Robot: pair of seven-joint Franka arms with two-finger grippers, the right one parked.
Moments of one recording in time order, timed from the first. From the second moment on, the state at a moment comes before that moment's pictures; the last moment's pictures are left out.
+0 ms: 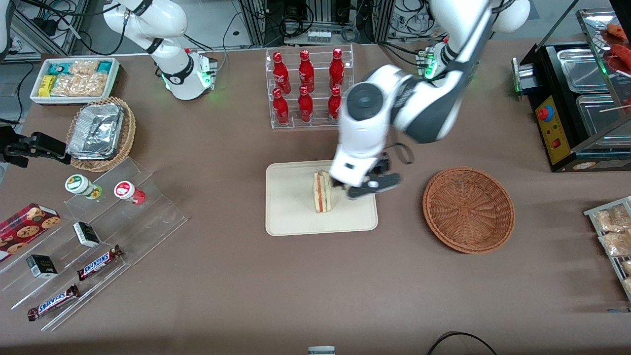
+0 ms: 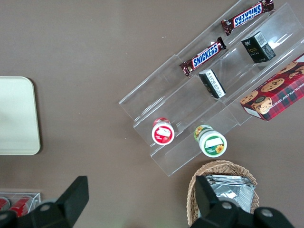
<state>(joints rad) -0.56 0.38 -0.06 -1.49 0.09 1.86 -0.97</state>
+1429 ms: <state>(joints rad) -0.02 -0.04 -0.05 -1.63 0.03 1.47 -0.15</state>
